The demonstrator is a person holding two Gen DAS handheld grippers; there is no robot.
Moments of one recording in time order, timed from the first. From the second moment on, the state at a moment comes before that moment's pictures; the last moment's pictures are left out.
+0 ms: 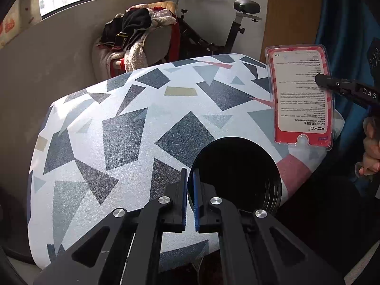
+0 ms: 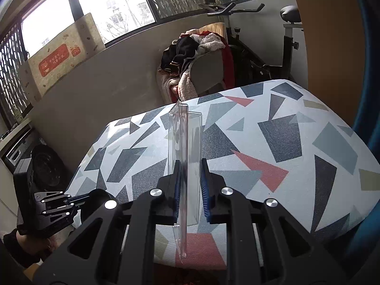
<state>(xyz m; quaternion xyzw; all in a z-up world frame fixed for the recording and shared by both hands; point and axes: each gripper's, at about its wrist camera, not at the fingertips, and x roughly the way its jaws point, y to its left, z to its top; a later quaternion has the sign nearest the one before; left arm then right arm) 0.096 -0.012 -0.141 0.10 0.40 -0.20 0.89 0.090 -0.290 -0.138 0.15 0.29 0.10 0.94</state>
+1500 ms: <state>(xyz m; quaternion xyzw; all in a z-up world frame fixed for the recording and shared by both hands) -0.004 0.003 -0.137 0.02 0.35 -0.21 0.91 0.034 -0.266 -0.171 0.16 0.35 0.14 0.92</state>
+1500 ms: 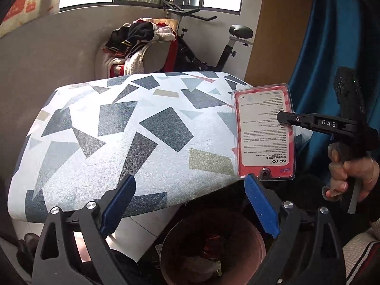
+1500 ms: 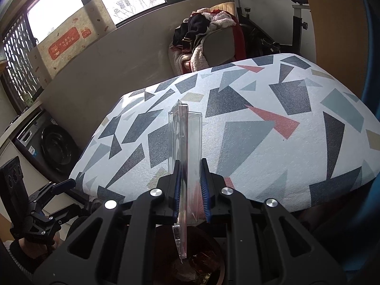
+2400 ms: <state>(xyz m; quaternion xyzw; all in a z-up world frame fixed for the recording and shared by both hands) -0.004 0.048 -0.133 -0.03 0.35 -0.15 0.93 0.010 -0.205 -0.231 0.14 0.45 0.26 0.84</state>
